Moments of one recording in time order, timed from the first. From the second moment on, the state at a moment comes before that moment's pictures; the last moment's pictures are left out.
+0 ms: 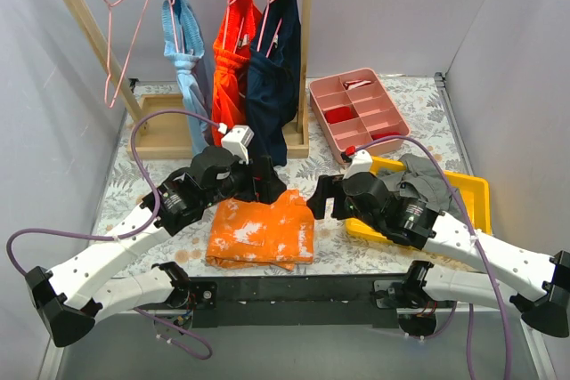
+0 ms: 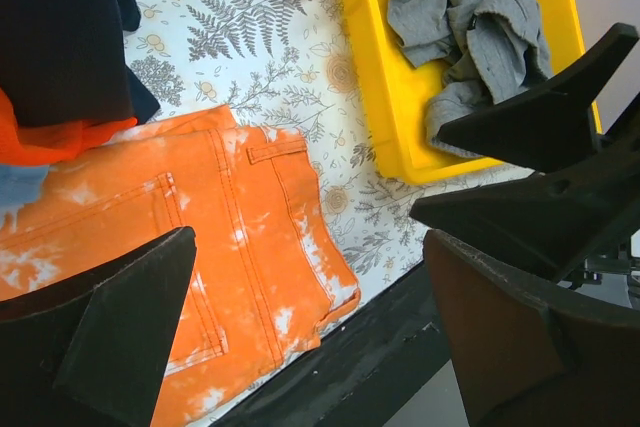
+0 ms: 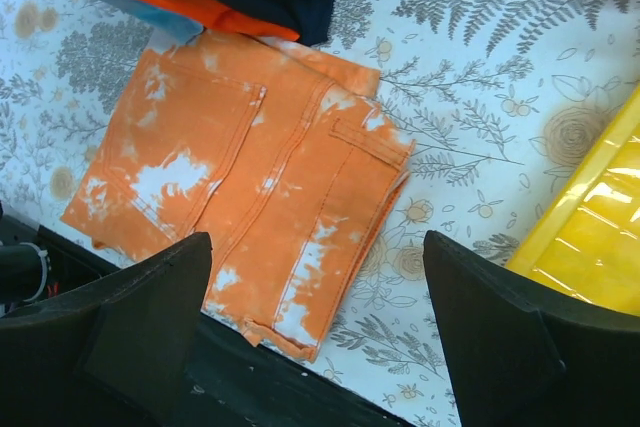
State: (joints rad) left arm -0.83 0.96 0.98 -0.49 -0.04 -0.58; right arm 1.05 0.93 0.79 -0.47 0.32 0.69
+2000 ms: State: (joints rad) left arm -0.90 1.15 0.49 -0.17 -0.22 -1.27; right arm 0.65 0.84 0.69 -0.64 0.26 0.68
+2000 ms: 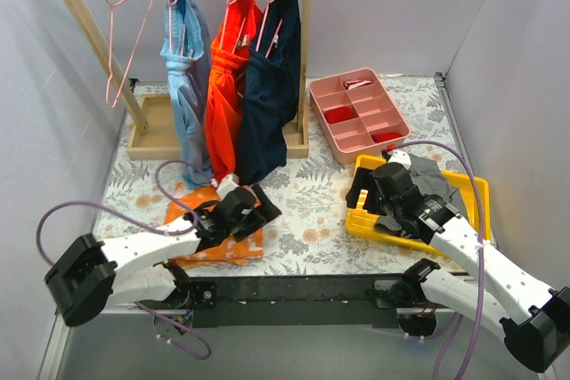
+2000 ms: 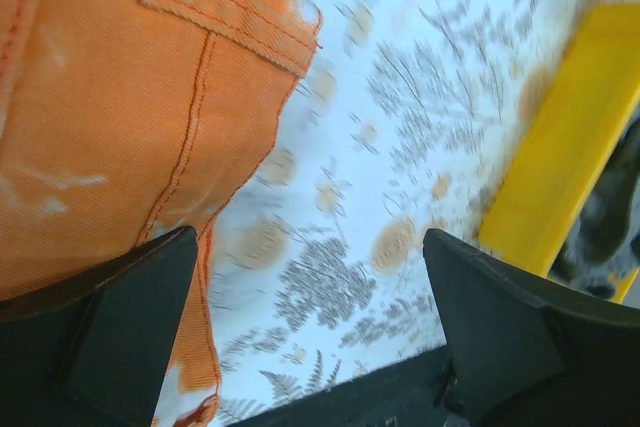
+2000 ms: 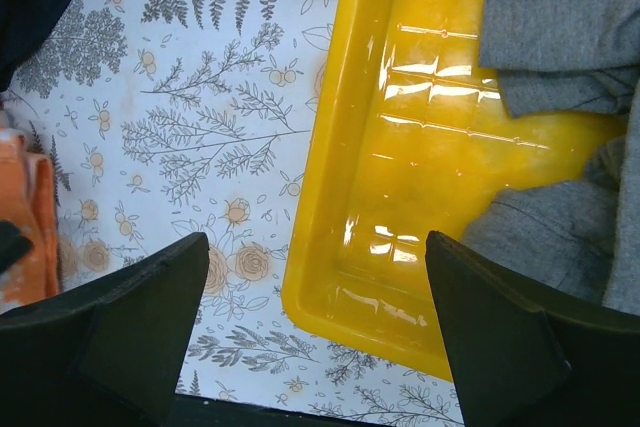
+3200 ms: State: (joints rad) left arm -0.77 1.00 0.82 -0.45 -0.05 -0.77; right arm 0.10 1.20 0.81 -0.70 0.43 0.69
